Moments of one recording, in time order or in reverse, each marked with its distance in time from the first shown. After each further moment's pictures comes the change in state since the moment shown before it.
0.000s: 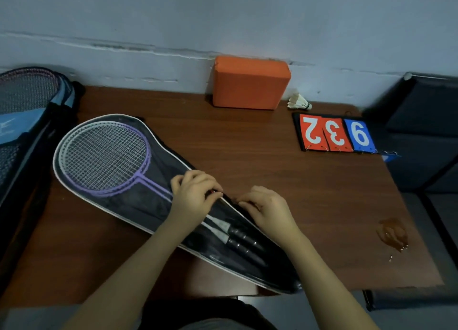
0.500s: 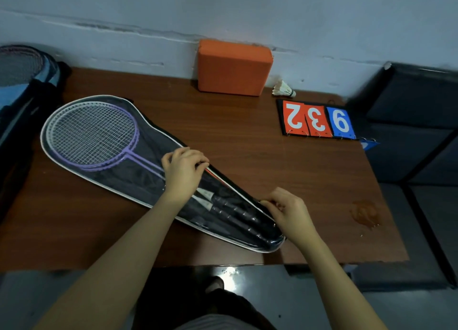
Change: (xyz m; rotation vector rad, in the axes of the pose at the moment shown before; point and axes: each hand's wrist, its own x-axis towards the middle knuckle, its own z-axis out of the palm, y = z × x) left_hand 0.003 0.033 0.035 0.030 0.093 -0.232; right_hand -0.087 0.059 -0.036 -0.015 0.064 0.174
